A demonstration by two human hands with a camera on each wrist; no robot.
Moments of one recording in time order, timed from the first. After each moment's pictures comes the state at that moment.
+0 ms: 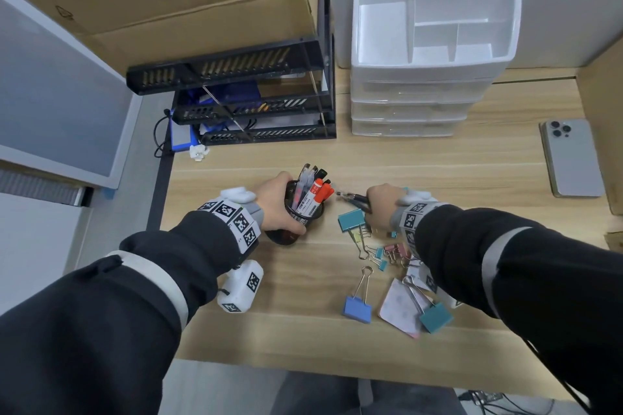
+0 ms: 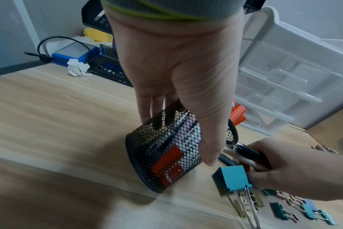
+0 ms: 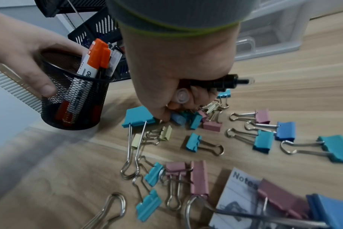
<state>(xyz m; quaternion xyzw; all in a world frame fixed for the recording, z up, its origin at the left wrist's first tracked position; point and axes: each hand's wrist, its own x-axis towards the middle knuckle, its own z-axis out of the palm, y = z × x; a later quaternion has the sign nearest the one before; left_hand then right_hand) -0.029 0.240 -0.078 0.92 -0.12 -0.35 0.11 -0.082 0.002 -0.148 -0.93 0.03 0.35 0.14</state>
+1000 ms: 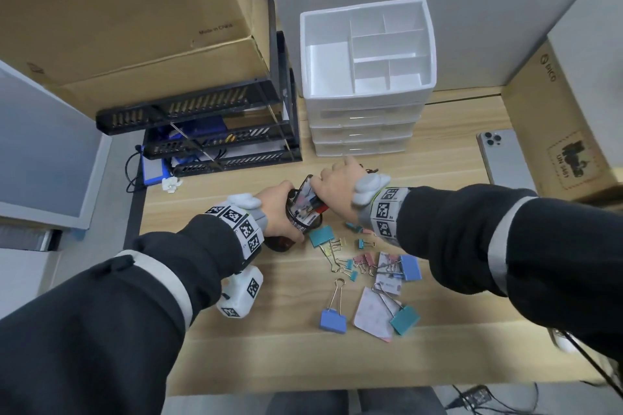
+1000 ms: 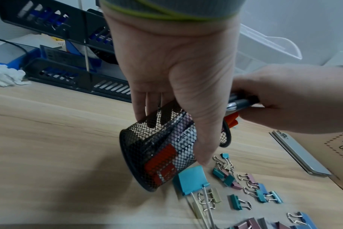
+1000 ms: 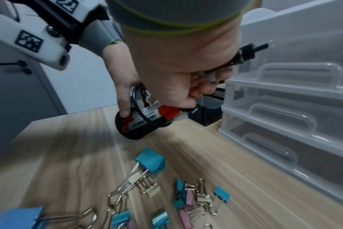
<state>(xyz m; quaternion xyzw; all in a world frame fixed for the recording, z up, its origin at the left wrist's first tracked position) -0.024 0.176 -0.058 0.92 -0.20 -0.33 0.07 -0.066 0.003 -0.037 -0.96 -0.20 0.17 -0.11</state>
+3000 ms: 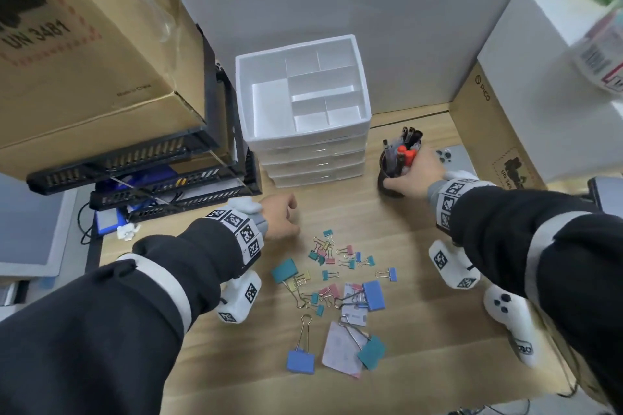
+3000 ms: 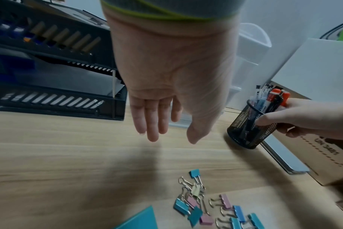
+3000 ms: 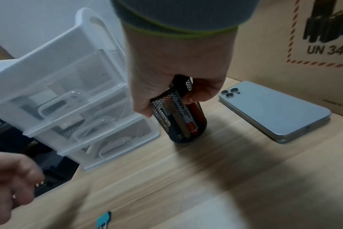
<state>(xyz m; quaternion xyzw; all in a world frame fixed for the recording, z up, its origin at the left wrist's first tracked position) 0.002 0.074 -0.060 0.90 -0.24 -0.35 0.06 -0.088 -0.223 -0.075 -0.86 0.38 0.09 0.34</state>
